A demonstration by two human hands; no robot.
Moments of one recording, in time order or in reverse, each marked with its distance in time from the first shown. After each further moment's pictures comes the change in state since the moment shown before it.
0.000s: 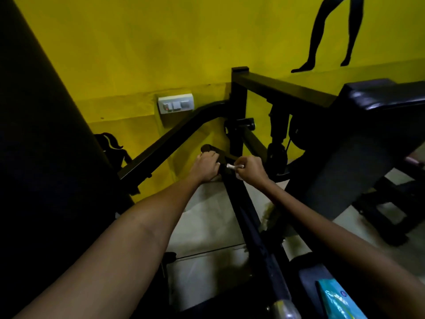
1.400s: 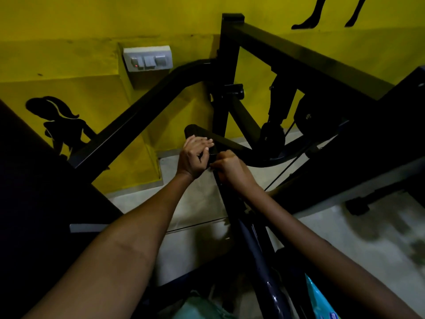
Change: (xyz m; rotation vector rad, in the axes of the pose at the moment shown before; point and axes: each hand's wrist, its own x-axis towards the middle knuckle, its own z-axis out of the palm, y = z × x) left_hand 0.047 -0.037 0.104 -0.615 0.606 0.081; right_hand 0.034 0.003 0.048 -0.282 -0.172 -0.306
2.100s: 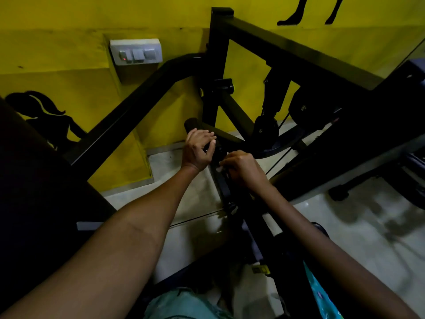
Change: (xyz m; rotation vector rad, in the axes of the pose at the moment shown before) left_hand 0.001 0.010 -0.006 -0.018 0.004 0.000; right_hand -0.026 -0.016 -0.006 0.021 0.053 0.106
